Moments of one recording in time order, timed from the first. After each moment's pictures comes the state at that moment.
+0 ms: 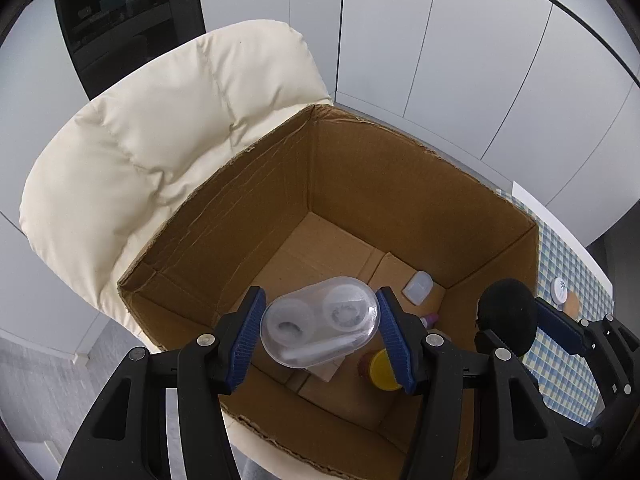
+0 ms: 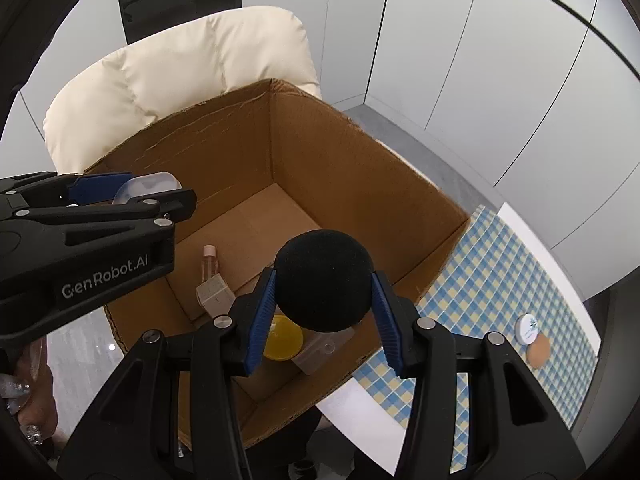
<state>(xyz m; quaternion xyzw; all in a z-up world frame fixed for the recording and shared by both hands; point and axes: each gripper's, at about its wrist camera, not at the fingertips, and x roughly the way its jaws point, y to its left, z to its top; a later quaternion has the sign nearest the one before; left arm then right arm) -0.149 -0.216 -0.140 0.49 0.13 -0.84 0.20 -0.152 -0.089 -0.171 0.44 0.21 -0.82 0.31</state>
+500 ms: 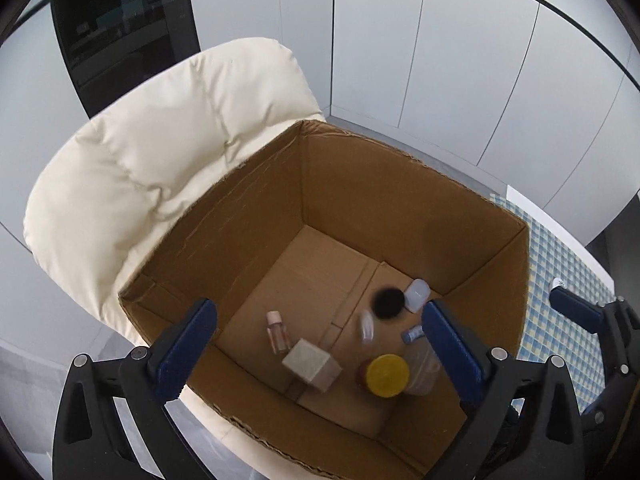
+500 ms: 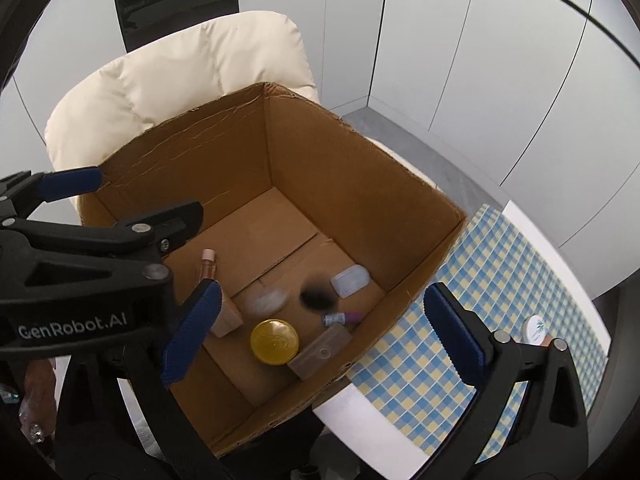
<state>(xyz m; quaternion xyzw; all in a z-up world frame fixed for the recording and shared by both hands) -0.143 -0.208 -0.134 0.47 0.12 -0.85 0.19 -0.160 -0.075 -0.175 0.44 0.19 -0.82 0.33</state>
